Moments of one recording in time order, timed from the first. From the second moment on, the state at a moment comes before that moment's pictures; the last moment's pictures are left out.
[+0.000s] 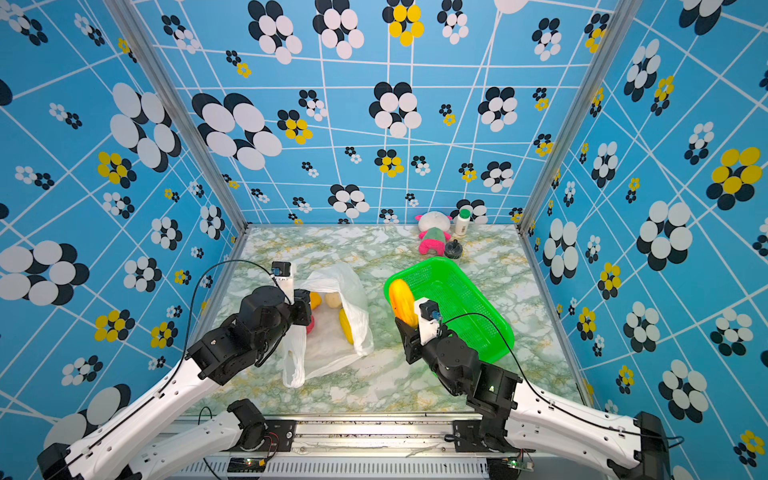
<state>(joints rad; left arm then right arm) -0.69 0.85 0.86 -0.46 -0.34 -0.37 1.07 0.72 0.52 -0.02 0.54 0.27</state>
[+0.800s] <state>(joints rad) -0.67 0.83 0.83 -0.48 -0.28 -0.40 0.38 1.16 0.61 -0.29 0.20 0.56</state>
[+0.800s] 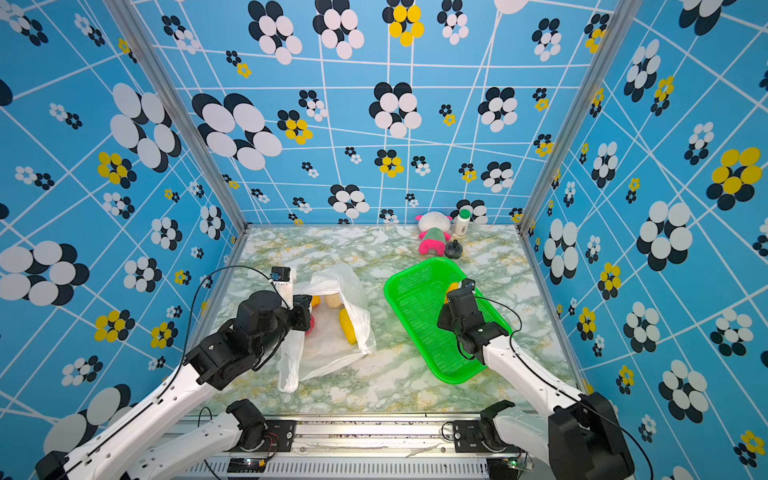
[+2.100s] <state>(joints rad) -0.66 0.75 0.80 -0.47 -0.23 -0.40 0.43 1.70 1.05 -0.26 0.00 0.56</state>
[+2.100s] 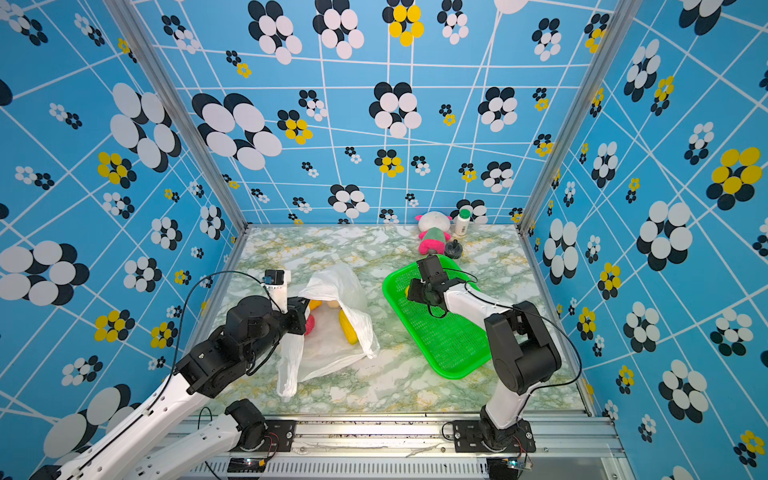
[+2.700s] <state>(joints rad) -0.65 0.79 0.79 -0.46 -0.23 -0.41 0.98 0.80 0.73 -0.13 0.24 0.32</state>
